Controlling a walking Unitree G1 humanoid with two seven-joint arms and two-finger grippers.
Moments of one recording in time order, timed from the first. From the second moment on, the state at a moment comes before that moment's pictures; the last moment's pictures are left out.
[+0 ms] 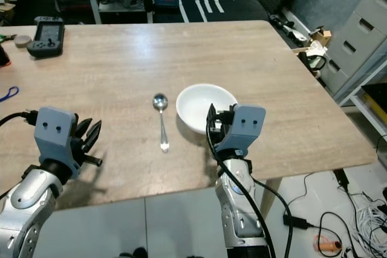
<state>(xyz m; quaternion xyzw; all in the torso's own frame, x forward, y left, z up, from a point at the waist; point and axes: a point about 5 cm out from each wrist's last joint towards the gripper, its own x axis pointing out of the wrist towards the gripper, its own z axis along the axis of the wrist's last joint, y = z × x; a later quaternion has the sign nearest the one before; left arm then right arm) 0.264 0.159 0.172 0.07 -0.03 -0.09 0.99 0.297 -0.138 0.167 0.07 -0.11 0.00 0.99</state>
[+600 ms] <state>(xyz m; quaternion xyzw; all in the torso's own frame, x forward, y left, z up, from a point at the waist) 0.264 0.161 0.171 0.06 -0.03 -0.09 0.99 0.296 -0.138 0.164 0.07 -0.11 0.00 0.99</state>
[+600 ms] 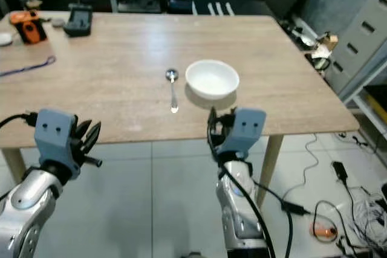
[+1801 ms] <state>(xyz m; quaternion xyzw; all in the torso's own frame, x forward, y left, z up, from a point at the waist) 0.267 0.160 0.162 0.06 -0.01 -0.08 0.99 0.297 -0.144 0.155 0.06 -0.09 -0.01 0.99</state>
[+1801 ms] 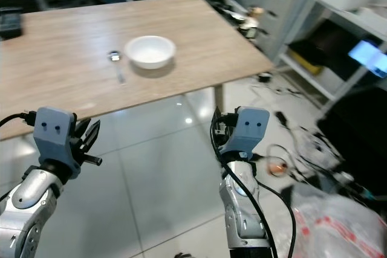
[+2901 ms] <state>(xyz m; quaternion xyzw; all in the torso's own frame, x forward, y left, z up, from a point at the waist) 0.232 0.213 -0.007 0.06 0.27 -0.09 0.96 0.222 -0.189 -0.041 -0.04 0.29 0.00 0.96</state>
